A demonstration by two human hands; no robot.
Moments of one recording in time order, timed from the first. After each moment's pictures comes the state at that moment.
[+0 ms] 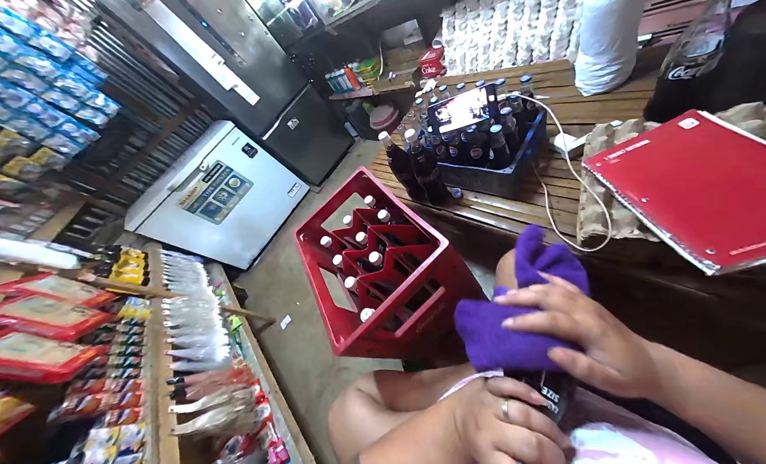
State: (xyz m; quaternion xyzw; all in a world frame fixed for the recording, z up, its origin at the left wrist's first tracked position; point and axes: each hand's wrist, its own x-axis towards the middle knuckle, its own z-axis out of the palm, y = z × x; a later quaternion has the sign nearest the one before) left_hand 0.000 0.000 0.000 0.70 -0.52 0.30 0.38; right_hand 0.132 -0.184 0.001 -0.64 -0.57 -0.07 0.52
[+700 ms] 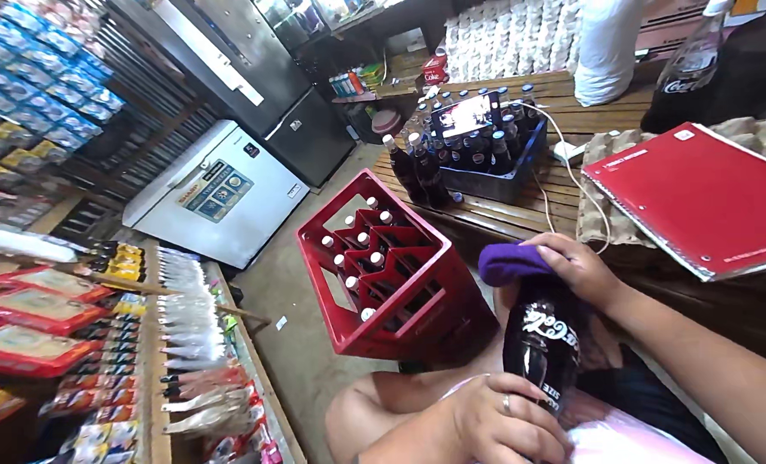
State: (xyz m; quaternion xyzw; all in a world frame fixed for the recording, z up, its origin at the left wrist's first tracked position) left_hand 0.002 0.001 -0.001 0.70 -0.52 0.30 0.38; right_hand 0.214 -0.170 -0.029 -0.74 -0.37 -0.02 0.56
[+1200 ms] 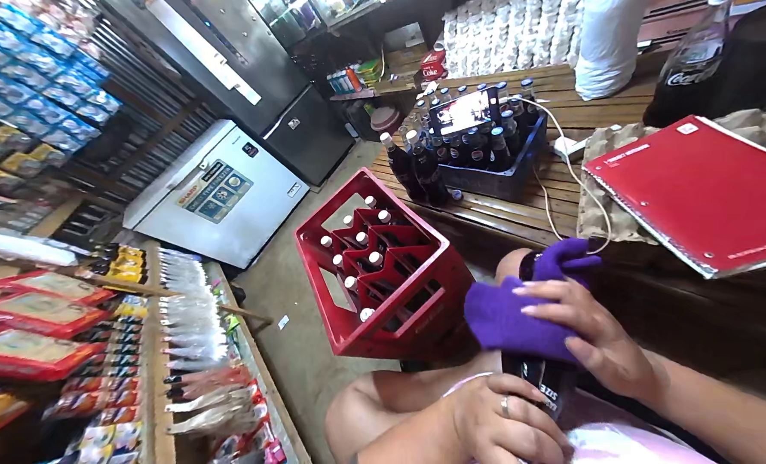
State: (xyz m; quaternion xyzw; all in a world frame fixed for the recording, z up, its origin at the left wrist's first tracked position) left_hand 0.004 0.001 0.001 0.69 -0.53 0.29 0.39; right_hand 0.133 -0.182 -0.024 -0.62 -0.51 -0.12 0.58
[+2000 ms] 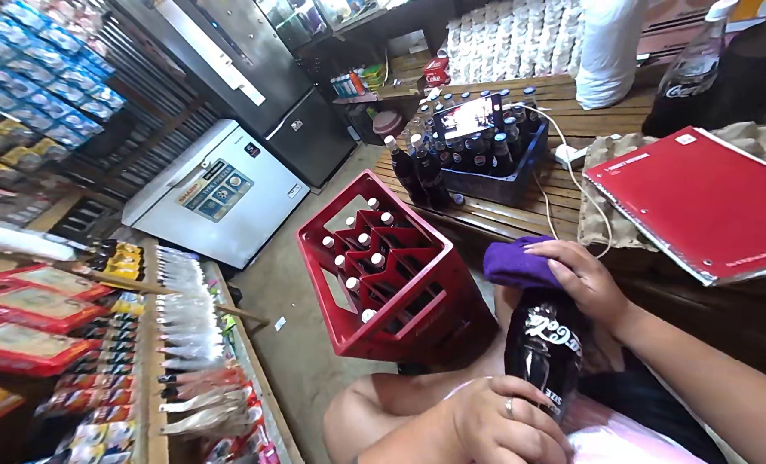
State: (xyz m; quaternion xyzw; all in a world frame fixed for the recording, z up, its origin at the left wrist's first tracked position) left_hand 0.003 0.002 0.001 0.69 -0.53 0.29 0.39; right_hand 0.204 -0.172 -0.044 -0.71 -0.41 -0.14 0.56
